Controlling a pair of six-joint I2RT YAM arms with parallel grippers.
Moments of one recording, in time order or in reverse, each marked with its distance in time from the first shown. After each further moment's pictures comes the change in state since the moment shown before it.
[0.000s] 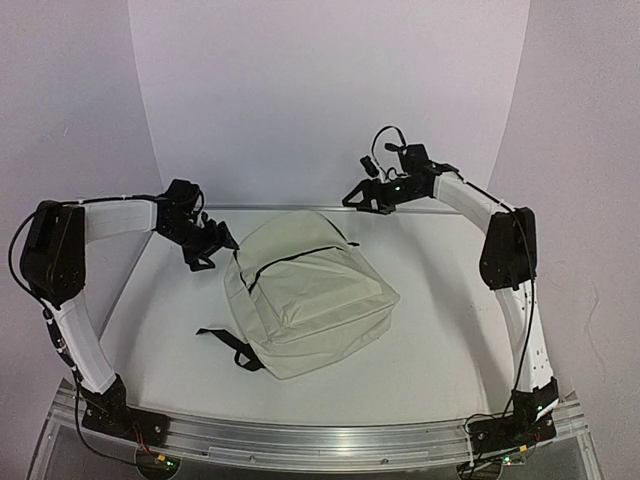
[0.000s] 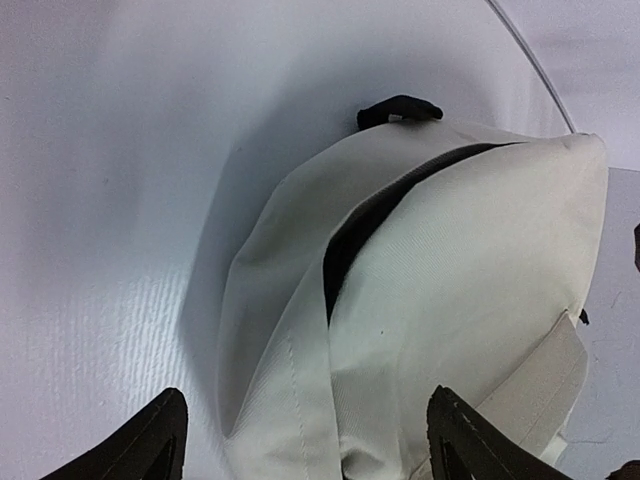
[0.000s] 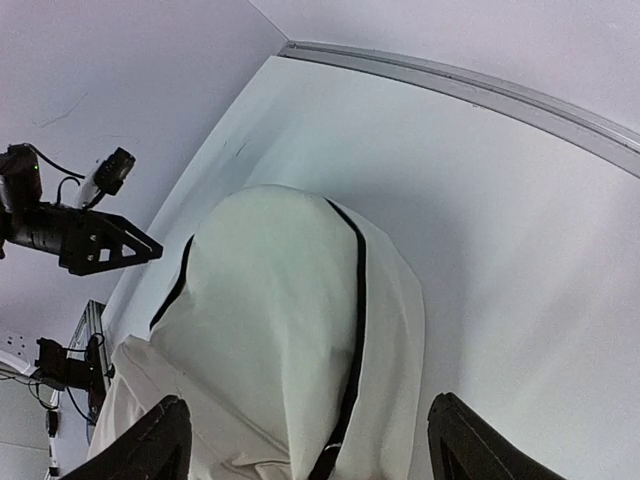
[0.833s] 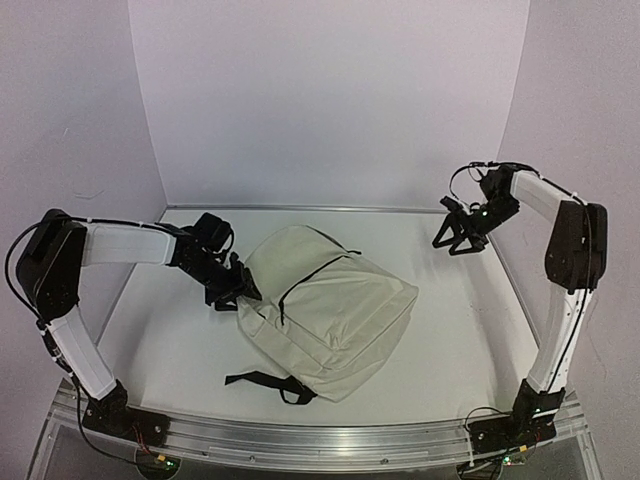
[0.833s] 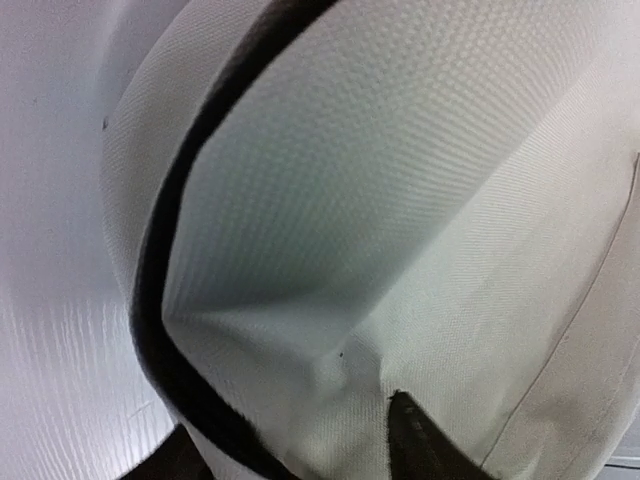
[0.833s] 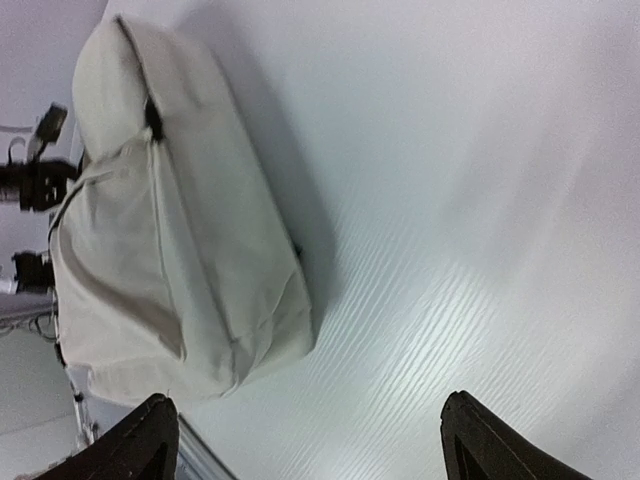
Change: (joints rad) left arm -0.246 -0.090 -0.219 0.020 0.026 -0.097; right arm -0.337 -0.413 -0.522 -0.638 0.100 -0.489
